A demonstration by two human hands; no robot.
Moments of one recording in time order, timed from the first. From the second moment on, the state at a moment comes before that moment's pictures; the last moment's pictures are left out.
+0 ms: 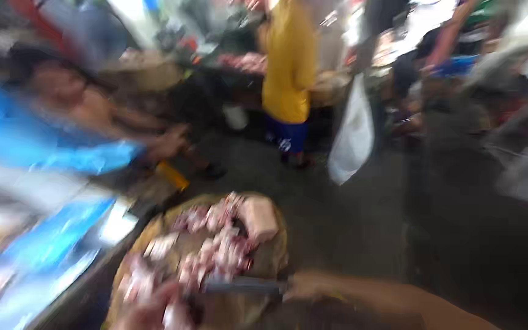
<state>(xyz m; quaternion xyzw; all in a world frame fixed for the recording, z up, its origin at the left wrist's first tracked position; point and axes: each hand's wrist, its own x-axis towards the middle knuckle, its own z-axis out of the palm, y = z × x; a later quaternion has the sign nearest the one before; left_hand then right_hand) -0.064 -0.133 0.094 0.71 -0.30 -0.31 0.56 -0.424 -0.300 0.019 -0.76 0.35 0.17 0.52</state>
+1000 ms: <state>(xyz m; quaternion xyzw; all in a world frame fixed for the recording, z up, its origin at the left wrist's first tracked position) -0.208 -0.031 -0.012 0.70 0.15 -0.31 0.63 -0.273 -0.267 0.271 -0.57 -0.29 -0.37 0.67</state>
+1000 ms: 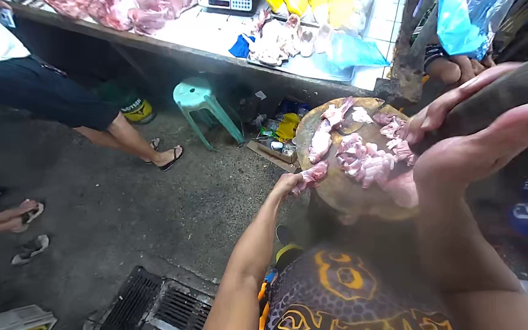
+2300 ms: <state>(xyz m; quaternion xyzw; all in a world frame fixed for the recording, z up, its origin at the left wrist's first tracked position) -0.206 -0.088 0.002 0.74 0.15 -0.18 0.63 -0.341 -0.325 0.019 -0.90 0.19 0.22 0.32</state>
